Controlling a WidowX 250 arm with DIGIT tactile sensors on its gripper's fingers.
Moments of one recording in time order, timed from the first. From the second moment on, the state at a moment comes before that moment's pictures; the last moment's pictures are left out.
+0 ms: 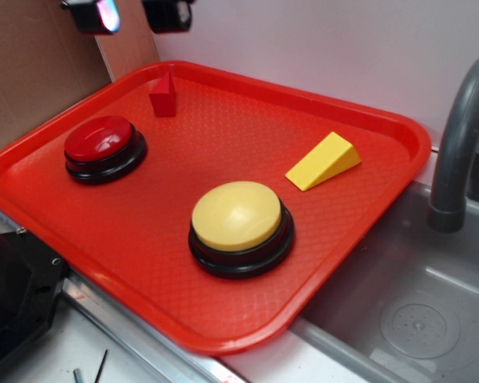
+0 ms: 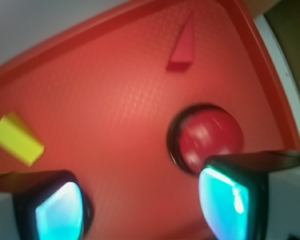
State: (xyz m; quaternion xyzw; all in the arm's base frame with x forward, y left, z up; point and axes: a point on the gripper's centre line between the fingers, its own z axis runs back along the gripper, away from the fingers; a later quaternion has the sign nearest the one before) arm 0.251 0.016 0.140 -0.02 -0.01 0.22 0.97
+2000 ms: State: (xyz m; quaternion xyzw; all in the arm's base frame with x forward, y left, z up) arm 0.315 0.096 0.020 0.04 0.05 0.36 0.93
